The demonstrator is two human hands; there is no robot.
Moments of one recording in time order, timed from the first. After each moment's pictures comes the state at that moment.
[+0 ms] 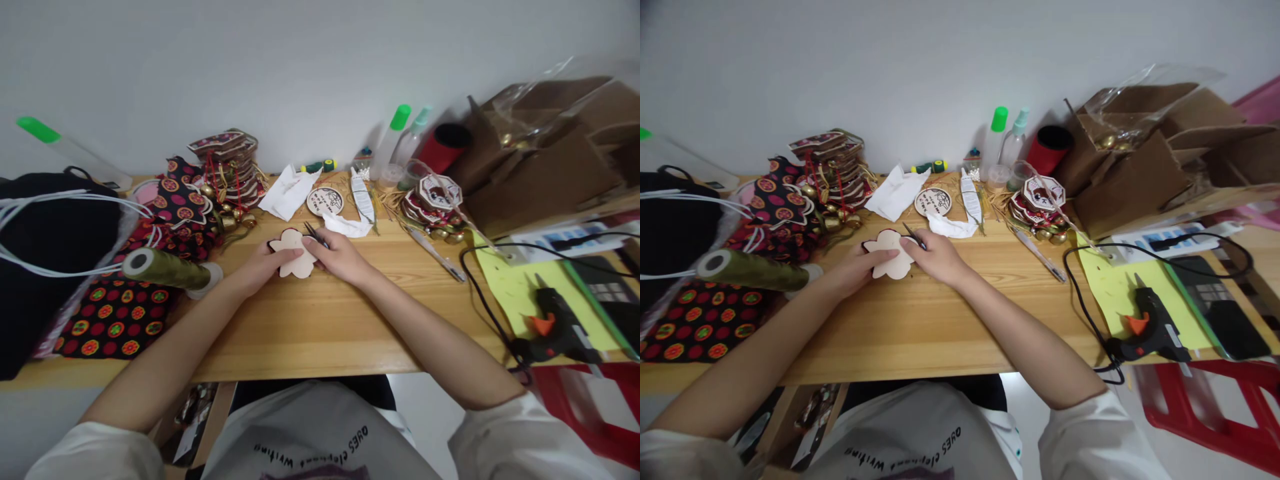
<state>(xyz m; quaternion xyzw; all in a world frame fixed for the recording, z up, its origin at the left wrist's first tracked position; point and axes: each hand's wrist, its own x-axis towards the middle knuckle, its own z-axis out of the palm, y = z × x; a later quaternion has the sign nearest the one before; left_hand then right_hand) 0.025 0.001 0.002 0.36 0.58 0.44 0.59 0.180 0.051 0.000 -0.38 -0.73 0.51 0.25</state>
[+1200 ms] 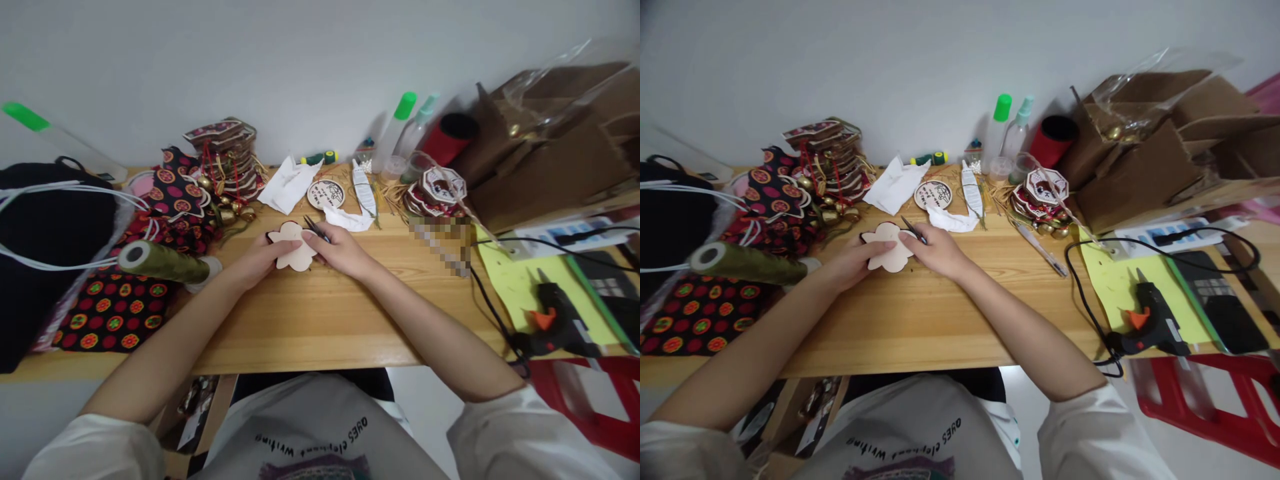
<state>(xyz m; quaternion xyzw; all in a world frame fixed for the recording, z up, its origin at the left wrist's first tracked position) 0.027 0.002 0.008 0.33 0.57 0.45 0.60 0.181 0.051 0.001 -0.36 -0.73 0.53 0.24</state>
